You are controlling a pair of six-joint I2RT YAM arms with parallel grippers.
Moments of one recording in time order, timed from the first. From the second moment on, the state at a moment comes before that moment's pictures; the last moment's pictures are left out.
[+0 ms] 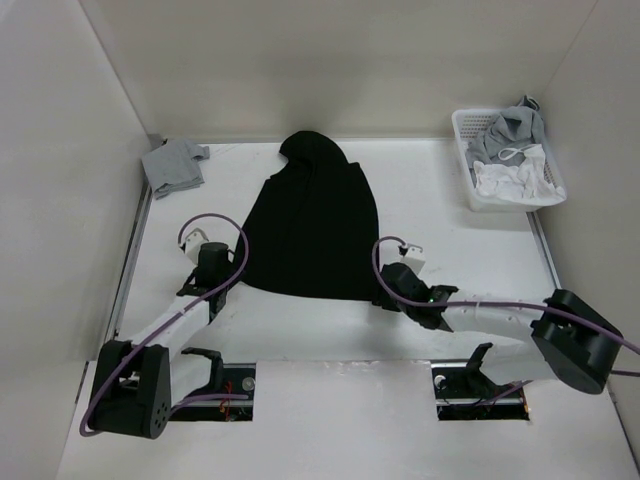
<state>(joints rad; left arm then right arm) -0.15 1.09 0.33 0.04 -0.26 -0.79 0.89 1.27 0.46 -0.04 0.39 0.96</state>
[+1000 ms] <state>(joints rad) -0.45 0.95 0.47 -0.34 -0.46 -0.73 0.78 0.92 0.45 -0.33 0.43 0.94</state>
